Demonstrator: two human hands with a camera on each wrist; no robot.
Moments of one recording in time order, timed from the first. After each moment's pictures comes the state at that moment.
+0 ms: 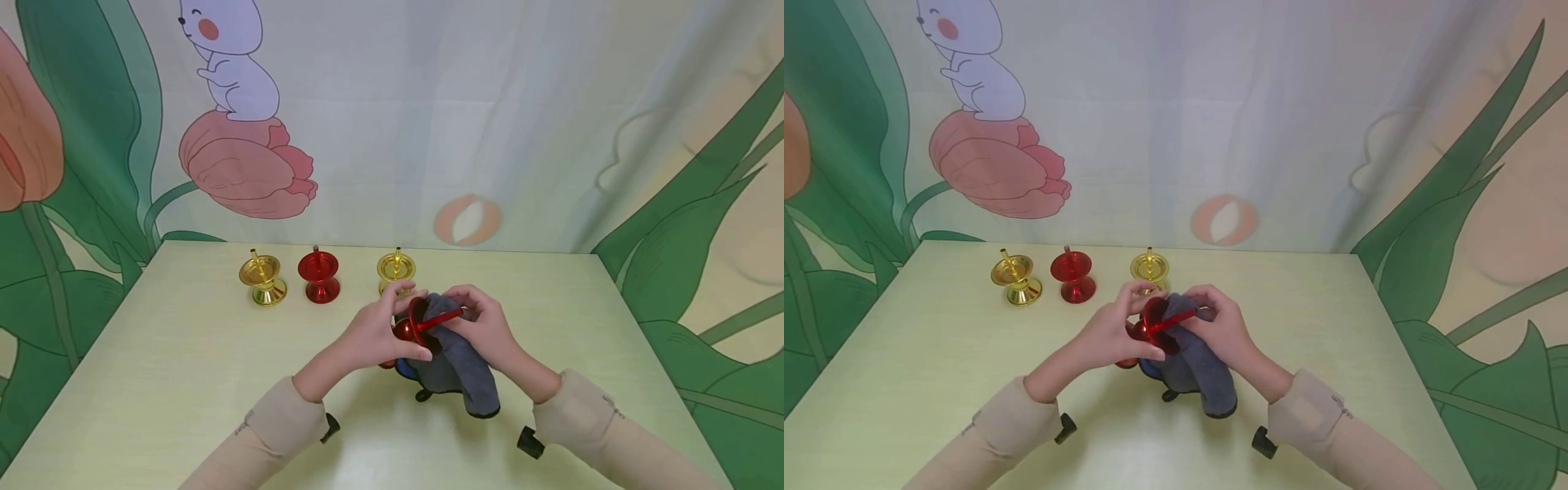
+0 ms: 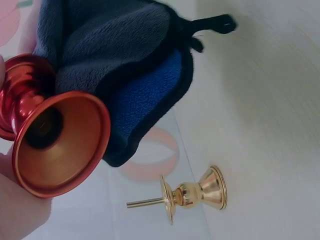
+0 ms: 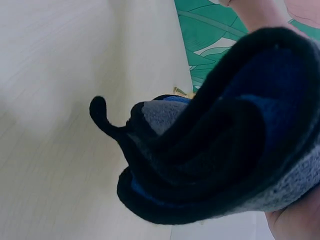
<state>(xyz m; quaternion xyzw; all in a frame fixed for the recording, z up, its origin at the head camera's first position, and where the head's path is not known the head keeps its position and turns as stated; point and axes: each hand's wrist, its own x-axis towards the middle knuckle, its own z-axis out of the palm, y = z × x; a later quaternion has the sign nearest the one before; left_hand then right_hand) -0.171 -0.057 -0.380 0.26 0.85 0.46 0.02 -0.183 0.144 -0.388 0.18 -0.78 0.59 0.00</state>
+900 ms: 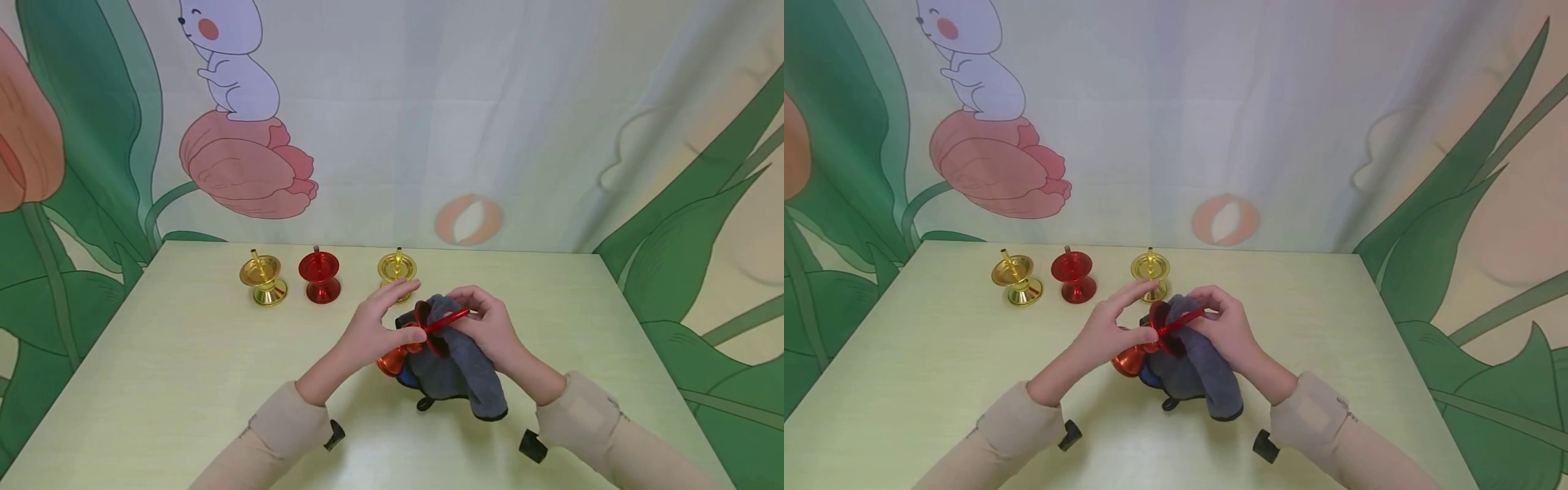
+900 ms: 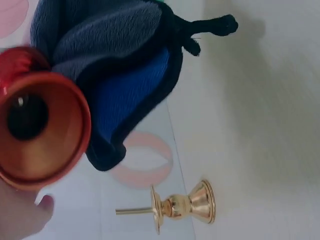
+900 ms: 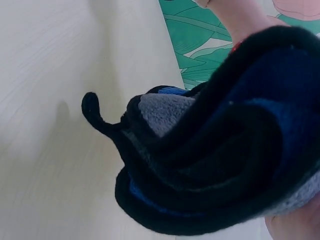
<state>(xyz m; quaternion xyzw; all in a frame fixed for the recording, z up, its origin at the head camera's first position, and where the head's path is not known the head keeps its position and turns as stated) -0.173 -0.060 -0.387 0.24 0.82 0.52 -0.02 -0.184 0.147 -0.388 0.12 -0.76 0.64 -0.04</state>
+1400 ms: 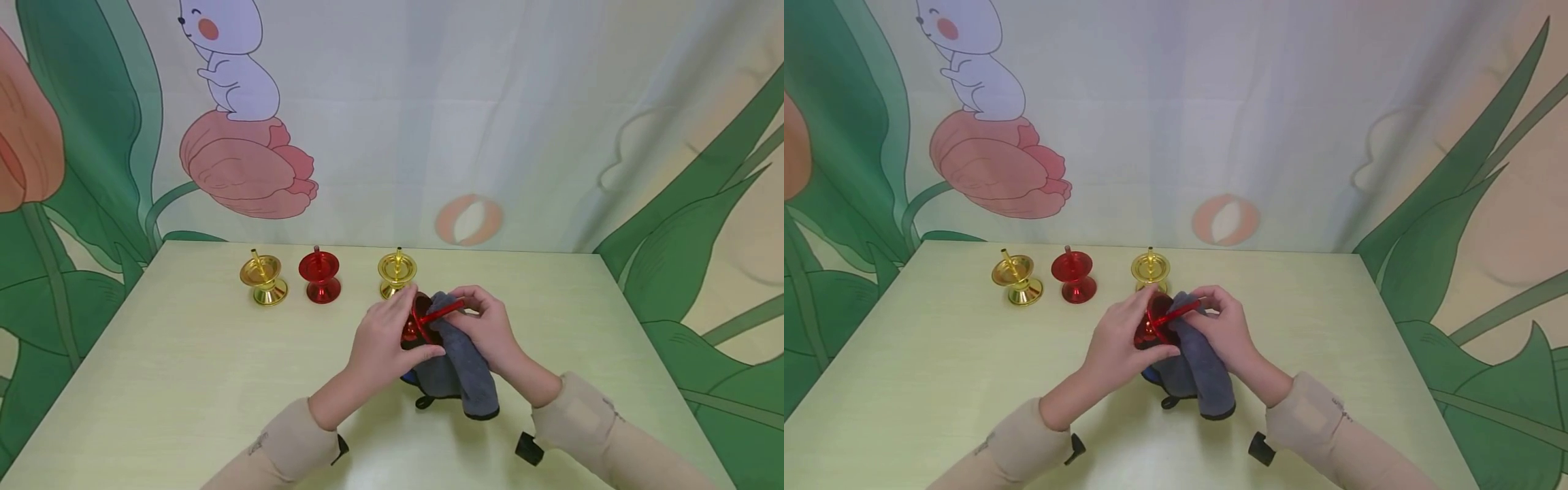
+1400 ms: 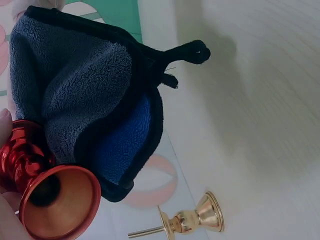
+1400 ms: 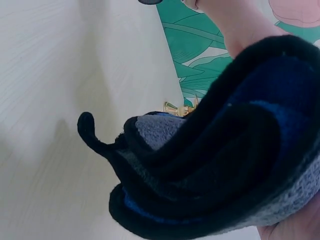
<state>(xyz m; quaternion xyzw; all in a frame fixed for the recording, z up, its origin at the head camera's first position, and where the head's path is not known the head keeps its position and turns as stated) -0.153 -0.040 -0.394 0.26 0.89 0.29 -0.24 -0.182 0.139 -0.386 0.06 -0.76 0.64 -0.02</state>
